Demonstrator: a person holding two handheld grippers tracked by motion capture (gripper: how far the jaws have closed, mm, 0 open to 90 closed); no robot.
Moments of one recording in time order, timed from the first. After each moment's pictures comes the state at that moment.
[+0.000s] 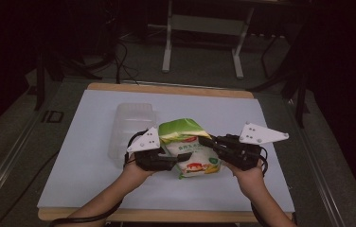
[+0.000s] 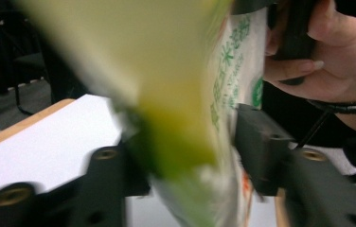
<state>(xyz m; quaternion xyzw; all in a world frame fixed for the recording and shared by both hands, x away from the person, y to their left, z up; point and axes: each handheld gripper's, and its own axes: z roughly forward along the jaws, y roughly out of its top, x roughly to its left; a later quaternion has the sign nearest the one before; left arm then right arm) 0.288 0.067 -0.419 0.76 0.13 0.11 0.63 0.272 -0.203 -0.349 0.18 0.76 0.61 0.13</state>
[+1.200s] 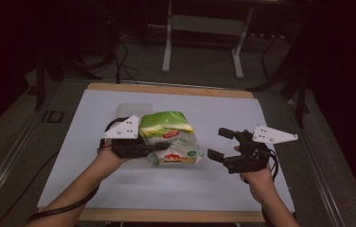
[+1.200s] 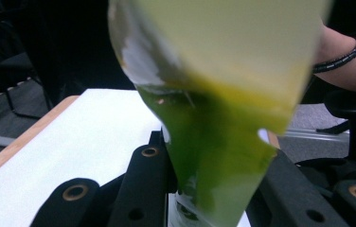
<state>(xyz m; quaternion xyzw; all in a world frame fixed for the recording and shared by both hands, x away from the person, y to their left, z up) 0.304 0.128 -0.385 0.80 0.06 0.11 0.59 0.279 -0.234 -0.367 0.23 0.74 0.62 0.09</state>
